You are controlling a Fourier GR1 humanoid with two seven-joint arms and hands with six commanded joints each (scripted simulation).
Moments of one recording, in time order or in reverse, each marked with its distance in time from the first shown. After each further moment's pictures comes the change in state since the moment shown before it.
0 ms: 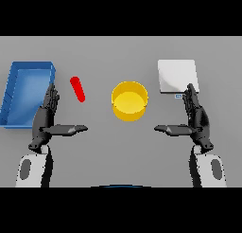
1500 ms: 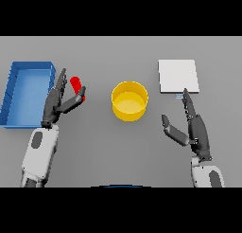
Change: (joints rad) left arm -0.315 0.051 0.032 0.418 -0.150 0.057 -0.122; right arm 0.120 -0.044 0.125 -0.145 0.219 -0.035 -0.114
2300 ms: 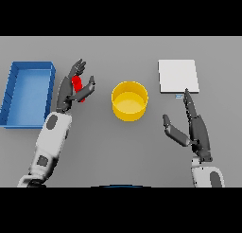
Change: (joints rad) left arm -0.252 -0.038 0.060 0.371 -0.058 0.127 -0.199; right arm 0.010 -0.001 0.000 -0.008 0.013 -0.011 -0.004
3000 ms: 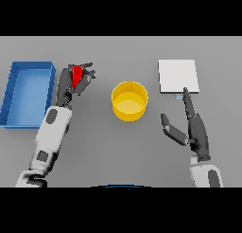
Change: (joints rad) left arm -0.050 0.008 0.006 -0.015 0.009 0.024 -0.039; right arm -0.017 0.000 0.009 0.014 0.039 -0.023 -0.019
